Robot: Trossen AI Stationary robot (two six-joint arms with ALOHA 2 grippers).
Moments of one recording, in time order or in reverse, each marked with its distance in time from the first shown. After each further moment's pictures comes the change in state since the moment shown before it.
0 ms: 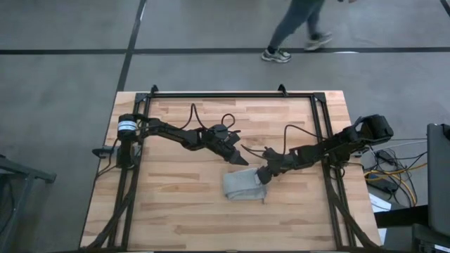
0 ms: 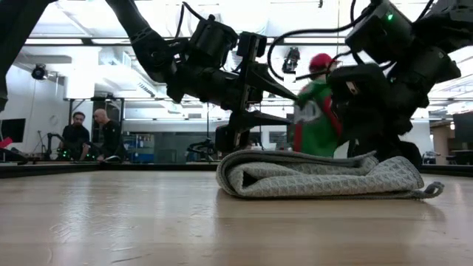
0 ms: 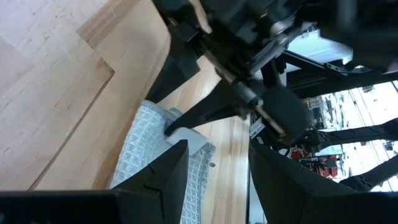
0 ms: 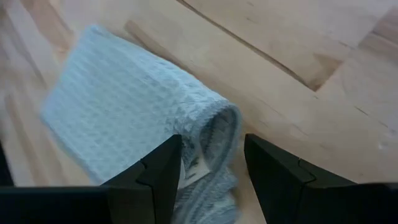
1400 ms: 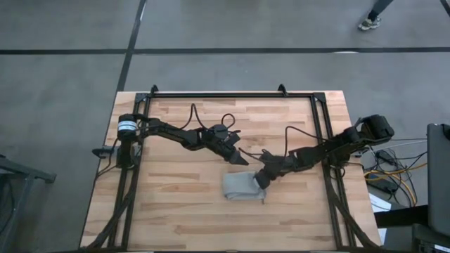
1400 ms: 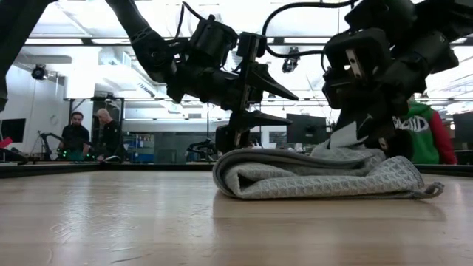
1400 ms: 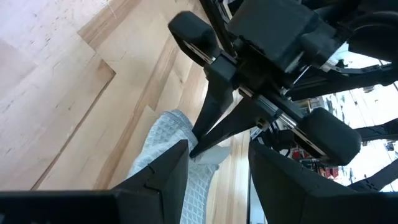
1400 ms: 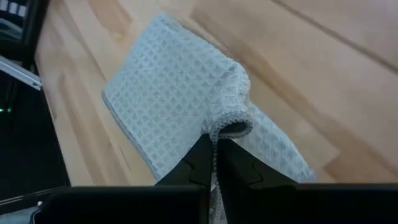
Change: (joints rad) left arm 0.000 0.000 0.000 -0.001 -0.003 0.002; right arm 0.047 0.004 0.054 0.043 -0.036 -0.011
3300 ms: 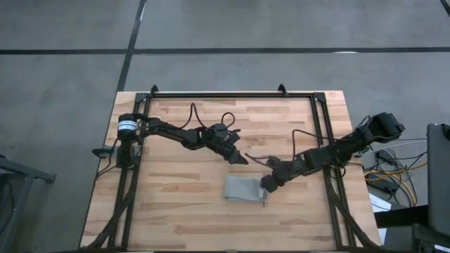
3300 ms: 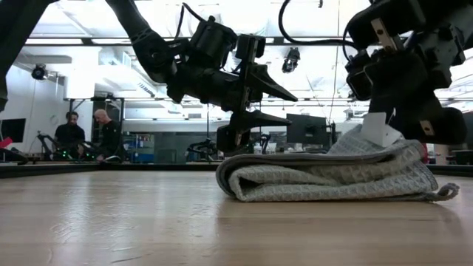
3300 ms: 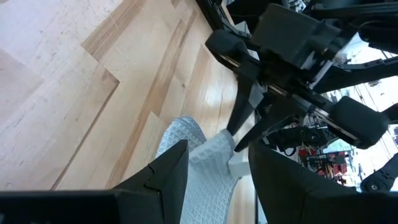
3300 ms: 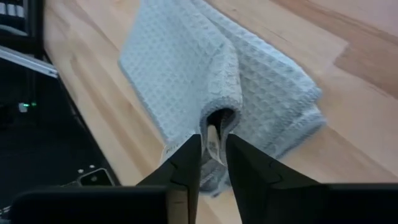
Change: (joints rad) left arm 0.009 0.000 0.000 -0.001 0.000 0.053; right arm 0.108 -0.137 0.008 -0.177 -0.036 0.254
